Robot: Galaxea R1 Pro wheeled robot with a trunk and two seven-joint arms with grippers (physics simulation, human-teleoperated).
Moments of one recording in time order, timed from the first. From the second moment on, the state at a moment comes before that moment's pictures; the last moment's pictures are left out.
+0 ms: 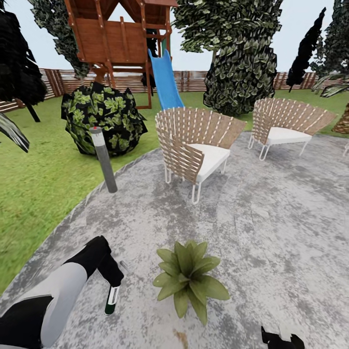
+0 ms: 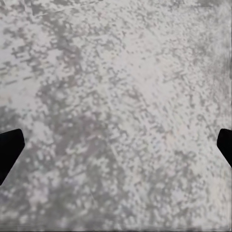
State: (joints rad) left arm -0.91 0.04 0.12 -0.37 -1.12 0.63 -1.13; right arm -0.45 -0.18 0.14 -0.03 -0.24 -0.42 -0.09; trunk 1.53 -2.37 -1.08
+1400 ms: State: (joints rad) left arm -0.83 0.08 0.08 -0.43 -1.20 0.61 -1.12; right arm -0.44 -0.18 0.14 -0.03 -0.24 -0.42 -0.09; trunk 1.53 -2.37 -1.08
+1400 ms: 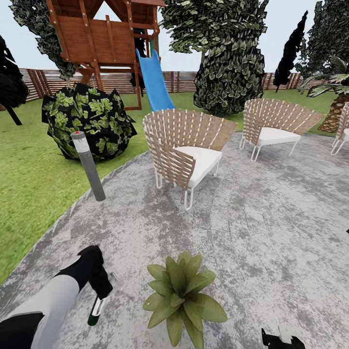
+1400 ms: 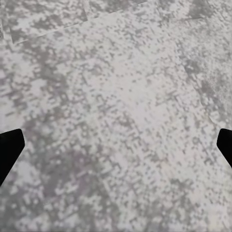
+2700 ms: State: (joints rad) left arm -0.92 0.00 0.08 -0.48 -1.26 0.52 -1.29; right arm -0.44 -0.18 0.14 -0.03 -0.24 -0.42 -0.09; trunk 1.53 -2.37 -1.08
